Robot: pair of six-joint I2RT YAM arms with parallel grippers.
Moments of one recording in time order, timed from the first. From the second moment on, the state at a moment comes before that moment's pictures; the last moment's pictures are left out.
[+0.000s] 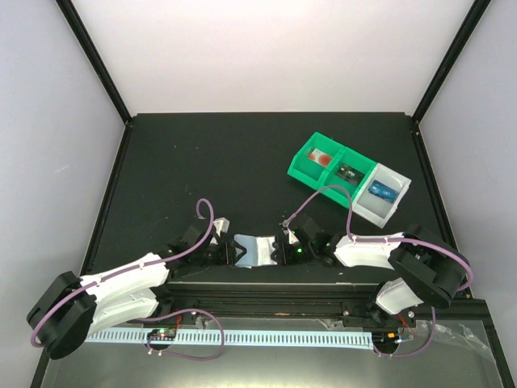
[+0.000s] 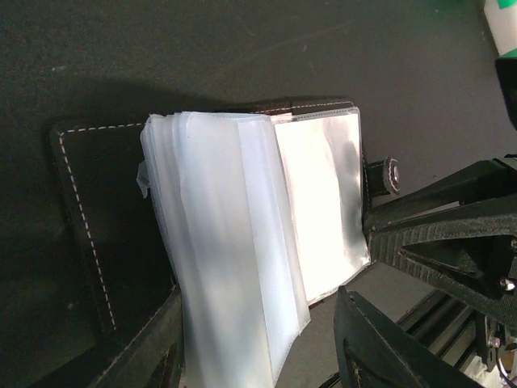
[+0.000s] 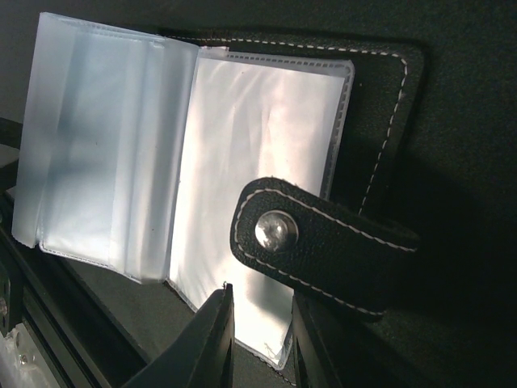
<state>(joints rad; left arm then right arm) -0.73 0.99 0.28 -0.06 0.26 -0.84 0.89 1.47 0.50 0.06 -0.30 0.76</state>
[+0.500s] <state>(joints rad) -0.73 0.96 0.28 -0.09 0.25 -0.84 0.89 1.47 0.50 0.07 -0.30 0.77</state>
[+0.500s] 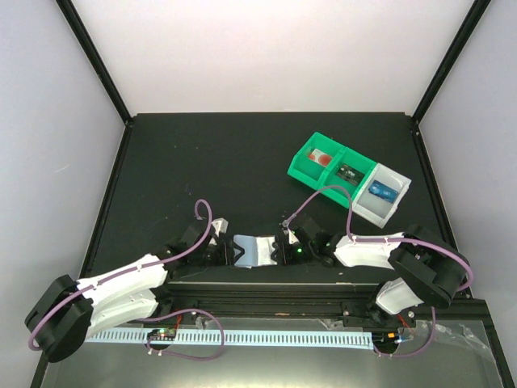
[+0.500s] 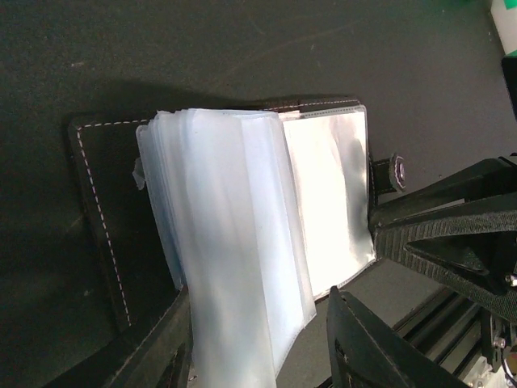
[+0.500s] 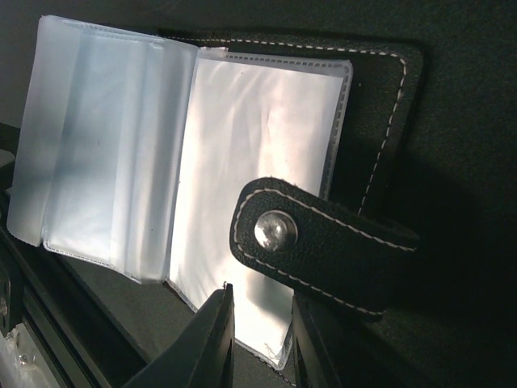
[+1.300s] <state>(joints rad) -0.73 0.95 0.28 -0.12 0.24 -0.84 0.89 1.47 0.50 0.07 -0.31 0.77</state>
